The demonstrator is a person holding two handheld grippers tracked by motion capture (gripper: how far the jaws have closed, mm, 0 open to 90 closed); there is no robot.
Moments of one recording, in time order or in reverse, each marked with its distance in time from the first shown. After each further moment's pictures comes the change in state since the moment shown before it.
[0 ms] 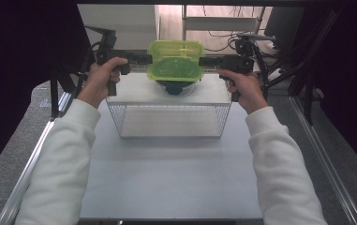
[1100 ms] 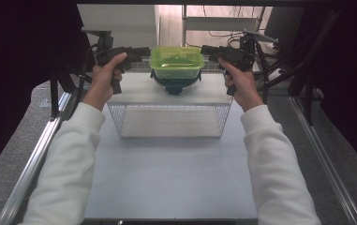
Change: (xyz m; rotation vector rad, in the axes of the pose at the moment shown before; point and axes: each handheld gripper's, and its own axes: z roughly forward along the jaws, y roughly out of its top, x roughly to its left) left arm 0.013 -0.005 -0.004 -0.160 0.100 0.008; right arm -0.021 0.010 0.004 -0.144 -0.016 0.128
